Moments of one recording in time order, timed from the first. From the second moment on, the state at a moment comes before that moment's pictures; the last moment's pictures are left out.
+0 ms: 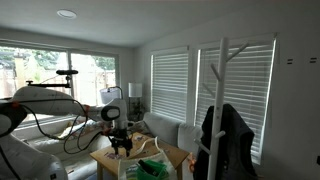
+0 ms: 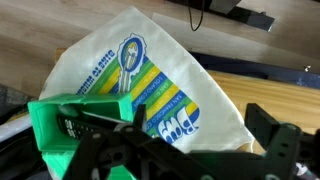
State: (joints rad) arm 0.04 -0.64 -0.04 -2.59 -0.25 1.88 -0.18
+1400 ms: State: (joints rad) arm -0.18 -0.39 -0.30 -2.38 -0.30 2.03 -0.36
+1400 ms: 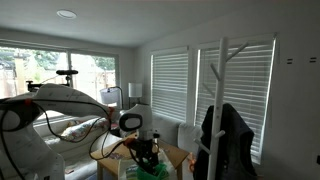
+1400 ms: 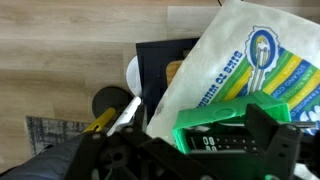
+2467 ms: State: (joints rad) arm -0.17 -0.21 -0.41 -2.28 -0.03 2.15 -0.81
